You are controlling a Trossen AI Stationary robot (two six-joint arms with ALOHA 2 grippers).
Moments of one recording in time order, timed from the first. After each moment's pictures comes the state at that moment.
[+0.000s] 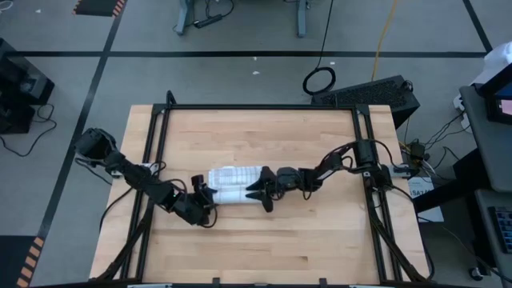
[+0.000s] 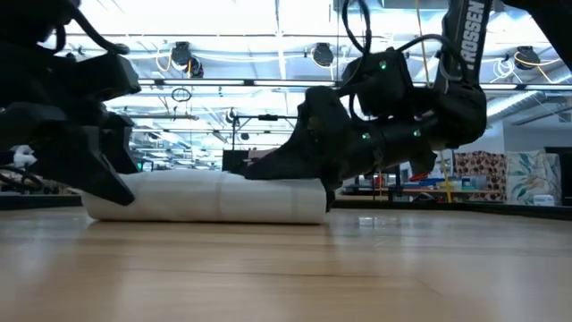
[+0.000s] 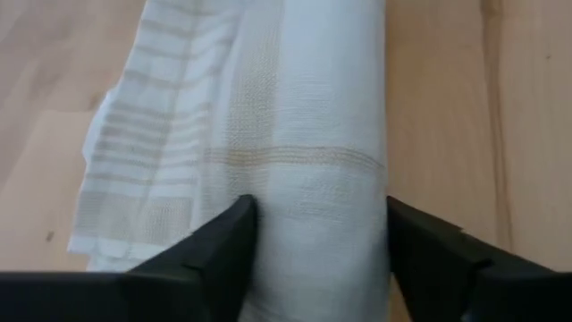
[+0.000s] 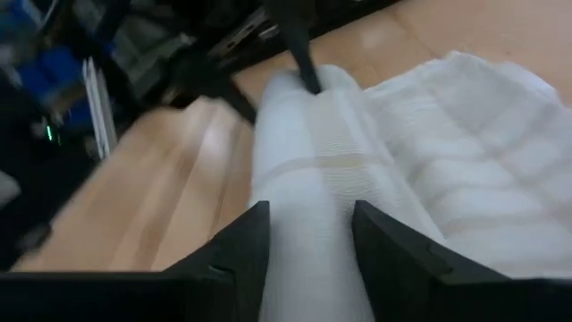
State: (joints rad) left arm -0.55 1.42 0.46 -0.07 -0.57 -0.47; right arm 0.05 2.14 0.79 1.06 -0.11 0.48
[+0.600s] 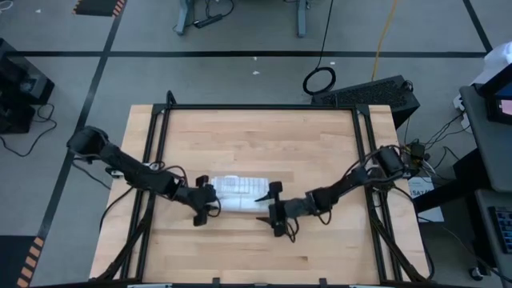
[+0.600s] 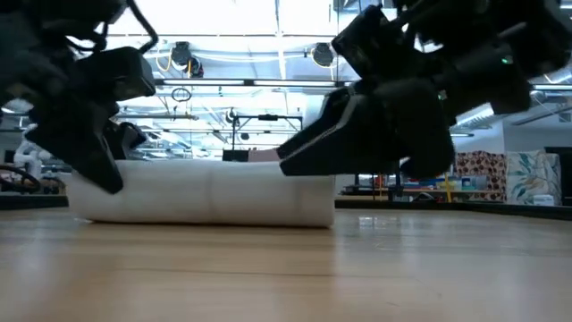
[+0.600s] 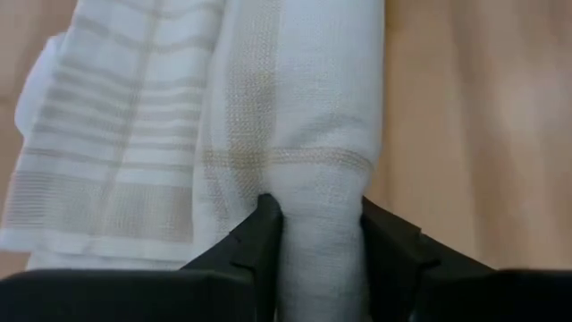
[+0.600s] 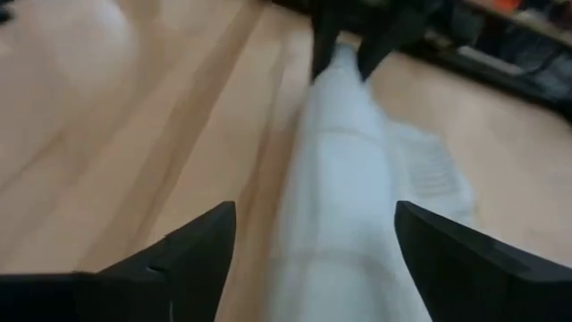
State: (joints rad) left arm -0.40 1.32 0.47 -0.06 -0.16 -0.42; right arm 0.35 1.92 0.79 0.70 0.35 -0.14
